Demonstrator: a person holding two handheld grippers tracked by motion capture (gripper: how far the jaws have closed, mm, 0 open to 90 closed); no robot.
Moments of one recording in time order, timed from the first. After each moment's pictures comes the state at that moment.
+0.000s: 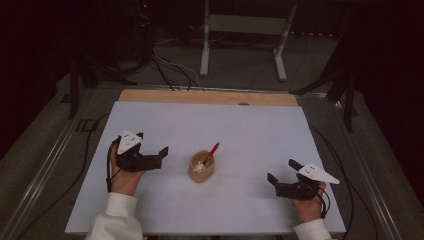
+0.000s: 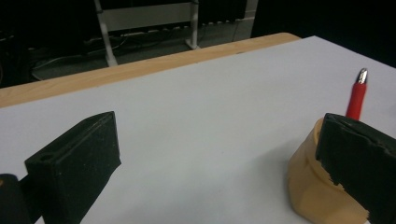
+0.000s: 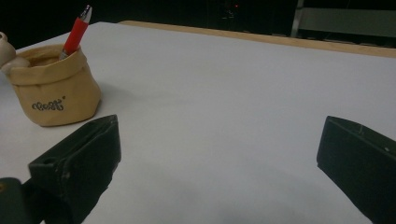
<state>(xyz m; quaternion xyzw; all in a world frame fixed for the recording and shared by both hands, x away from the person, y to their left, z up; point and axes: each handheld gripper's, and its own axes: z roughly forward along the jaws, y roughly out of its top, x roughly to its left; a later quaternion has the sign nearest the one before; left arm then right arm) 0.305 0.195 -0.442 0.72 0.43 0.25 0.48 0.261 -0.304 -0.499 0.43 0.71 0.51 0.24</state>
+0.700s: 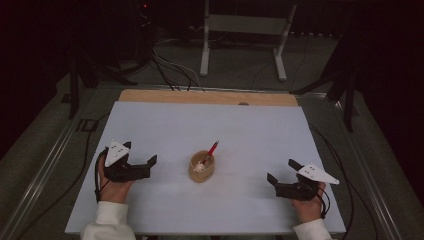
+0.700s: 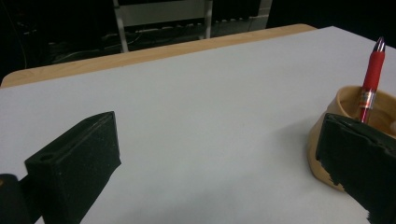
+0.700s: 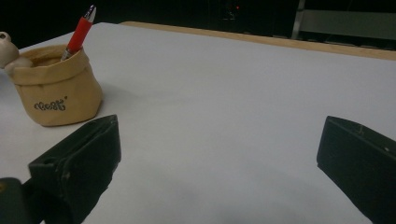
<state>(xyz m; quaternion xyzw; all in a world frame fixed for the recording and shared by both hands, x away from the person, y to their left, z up) 0.281 0.220 -0.461 0.71 0.44 0.27 0.47 0.261 -0.303 -0.498 0.42 0.71 0.51 0.24</state>
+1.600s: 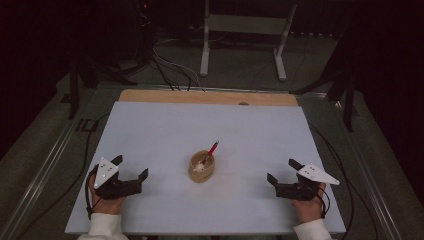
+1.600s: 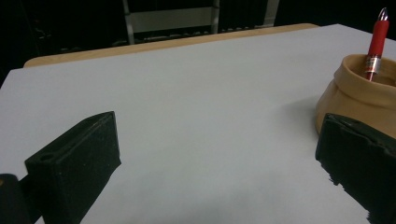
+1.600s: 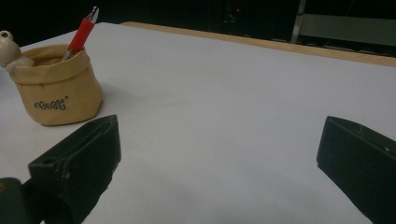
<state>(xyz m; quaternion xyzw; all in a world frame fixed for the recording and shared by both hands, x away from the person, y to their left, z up) 0.250 0.242 -0.491 0.70 0.45 0.29 0.48 0.260 -0.302 -0.497 0.41 0.71 0.51 0.25</state>
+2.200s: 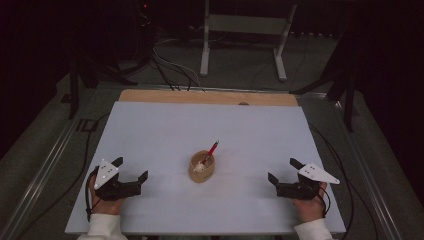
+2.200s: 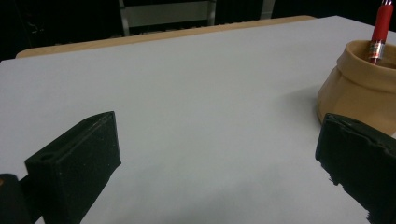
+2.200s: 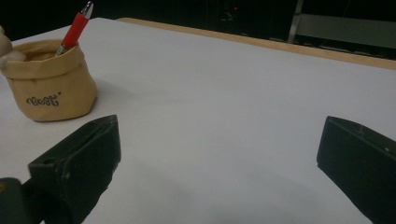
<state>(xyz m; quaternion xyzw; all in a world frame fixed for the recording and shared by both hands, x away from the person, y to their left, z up) 0.252 0.246 -0.500 0.71 0.44 0.28 0.48 0.261 -0.305 -0.496 0.41 0.72 0.50 0.26</state>
